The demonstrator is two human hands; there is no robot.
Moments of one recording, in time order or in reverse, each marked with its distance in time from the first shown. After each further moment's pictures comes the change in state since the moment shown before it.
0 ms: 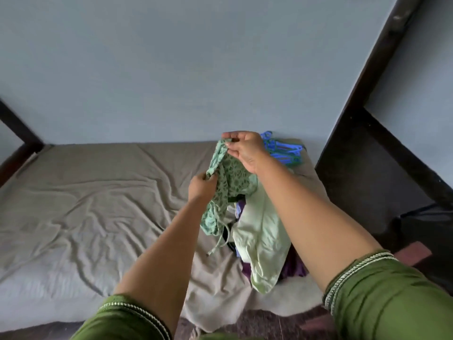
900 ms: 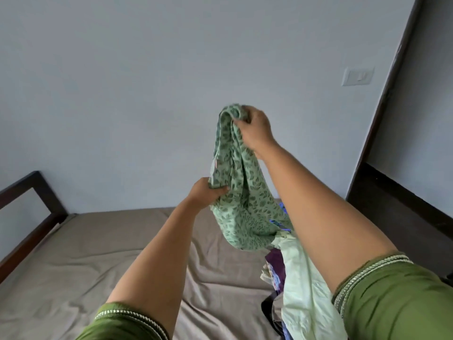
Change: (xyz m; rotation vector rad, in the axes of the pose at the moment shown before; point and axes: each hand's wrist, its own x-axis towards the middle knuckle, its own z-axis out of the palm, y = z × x) left_hand 0.117 0.090 -0.179 0.119 -0.217 0.407; right_hand 0.050 -0.168 0.159 -0.532 0.270 -0.670
